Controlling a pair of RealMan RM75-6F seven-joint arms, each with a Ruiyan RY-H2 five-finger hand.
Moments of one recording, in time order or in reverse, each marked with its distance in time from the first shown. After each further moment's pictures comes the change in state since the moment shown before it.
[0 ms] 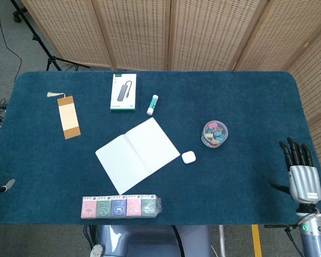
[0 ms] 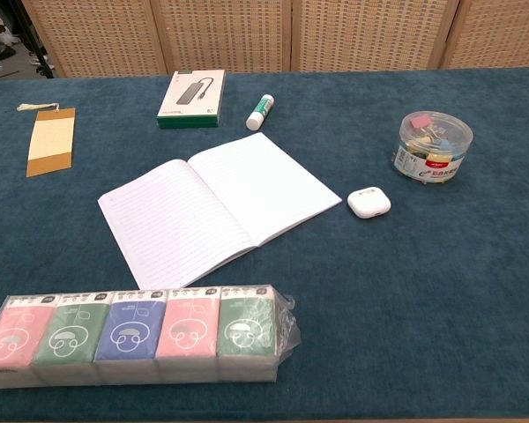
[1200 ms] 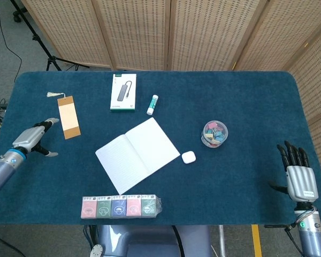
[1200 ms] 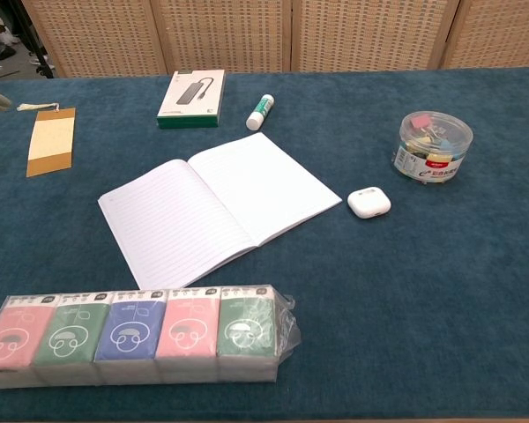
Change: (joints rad) left arm -0.565 0.047 -0.038 0.310 0.106 -0.983 -0.520; right arm 0.020 -0.032 -0.008 0.064 0.053 -0.088 -0.013
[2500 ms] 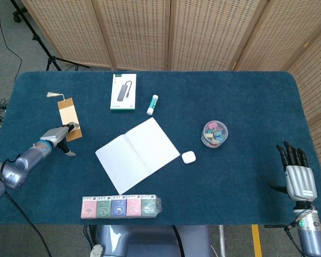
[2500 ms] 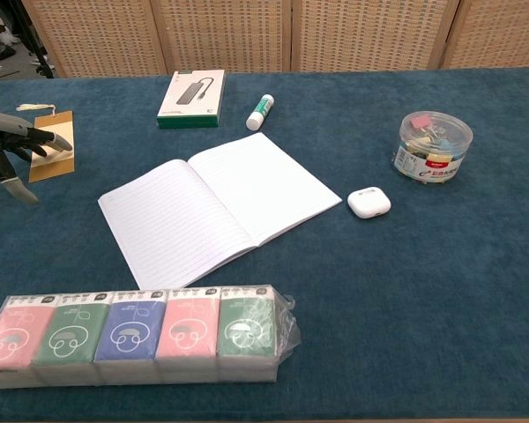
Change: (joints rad) left arm -0.202 -0.193 0.071 0.220 0.050 -0.294 -0.116; right arm 0.006 -0.003 0.000 0.007 0.021 -0.024 0.008
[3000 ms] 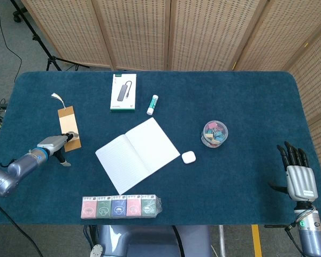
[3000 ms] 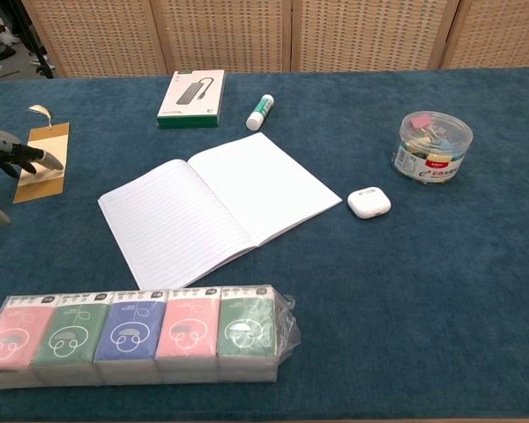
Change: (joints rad) left arm 0.001 0.152 0.070 -0.237 0.055 -0.023 0.042; right arm -0.002 0.004 0.000 -0.004 0.001 0.001 0.006
